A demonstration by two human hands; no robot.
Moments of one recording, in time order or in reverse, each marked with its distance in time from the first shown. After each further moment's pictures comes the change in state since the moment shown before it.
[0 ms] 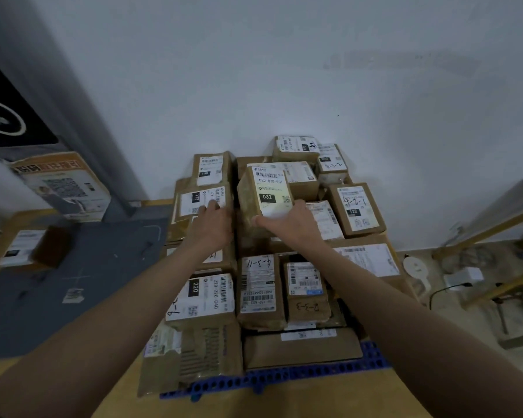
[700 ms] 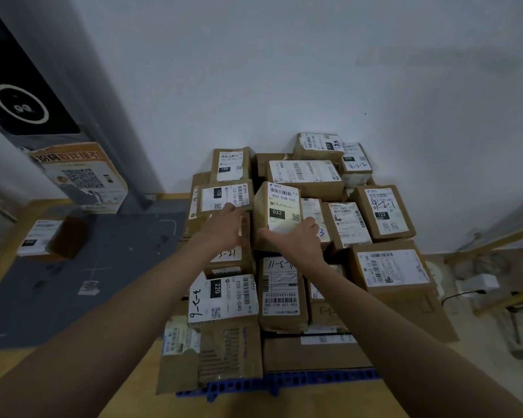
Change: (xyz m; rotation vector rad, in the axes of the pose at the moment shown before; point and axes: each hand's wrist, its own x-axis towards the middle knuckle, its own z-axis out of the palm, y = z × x) left_hand 0.011 -0.041 0.003 -0.026 -0.159 0.098; right_hand -0.002 -0.001 0.067 -0.071 0.003 0.126
